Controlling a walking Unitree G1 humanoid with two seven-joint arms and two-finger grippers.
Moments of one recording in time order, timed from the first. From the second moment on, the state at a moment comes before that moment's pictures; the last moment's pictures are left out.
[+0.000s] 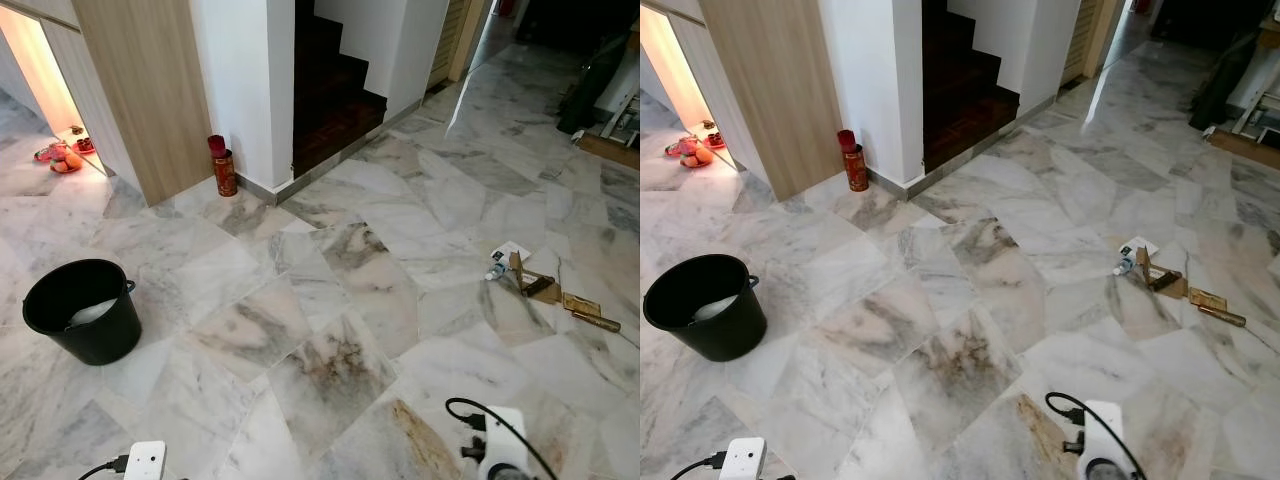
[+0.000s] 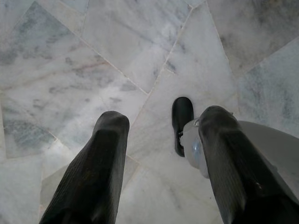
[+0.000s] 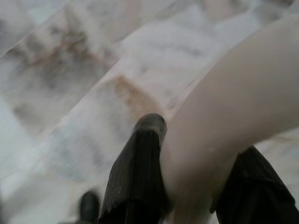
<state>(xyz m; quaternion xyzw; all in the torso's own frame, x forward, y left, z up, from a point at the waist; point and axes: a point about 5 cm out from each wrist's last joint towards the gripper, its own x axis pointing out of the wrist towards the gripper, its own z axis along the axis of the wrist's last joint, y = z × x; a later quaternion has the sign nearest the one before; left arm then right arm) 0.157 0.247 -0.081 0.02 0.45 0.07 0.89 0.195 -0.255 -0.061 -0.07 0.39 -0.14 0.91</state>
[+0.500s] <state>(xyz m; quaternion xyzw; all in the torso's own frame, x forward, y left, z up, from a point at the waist) 0.251 0.246 -0.020 0.01 0.26 0.06 0.96 0.276 -0.266 0.013 -0.08 0.17 -0.19 0.96</state>
